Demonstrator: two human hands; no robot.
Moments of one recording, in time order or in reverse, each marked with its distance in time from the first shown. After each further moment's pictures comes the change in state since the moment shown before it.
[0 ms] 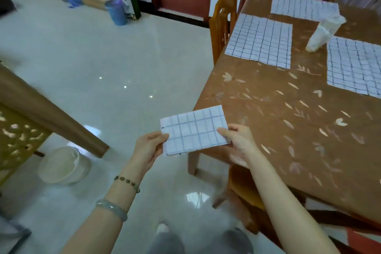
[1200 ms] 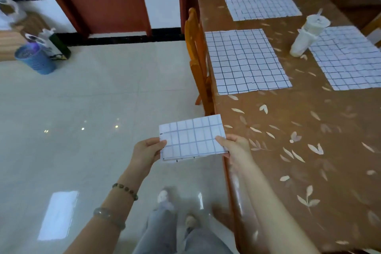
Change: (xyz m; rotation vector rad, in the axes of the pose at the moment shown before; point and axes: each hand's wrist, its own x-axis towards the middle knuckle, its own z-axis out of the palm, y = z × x) left_hand 0.365 0.232 0.032 0.354 -0.309 -0.028; right_hand 0.266 -0.126 0.119 0.381 0.464 0.066
